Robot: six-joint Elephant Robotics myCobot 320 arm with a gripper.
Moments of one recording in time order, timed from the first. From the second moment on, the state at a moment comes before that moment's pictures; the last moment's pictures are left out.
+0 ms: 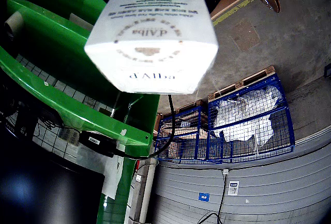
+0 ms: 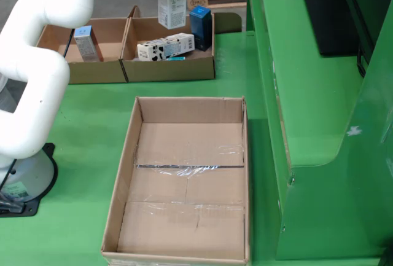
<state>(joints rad) 1.19 -1.13 -0.03 0.50 0.97 0.20</state>
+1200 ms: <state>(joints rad) 1.16 -1.16 -0.03 0.50 0.97 0.20</state>
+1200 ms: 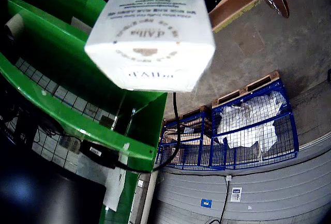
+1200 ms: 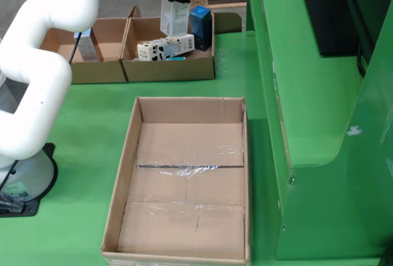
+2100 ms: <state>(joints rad) 1.17 -1.19 -0.03 0.50 0.97 0.20</state>
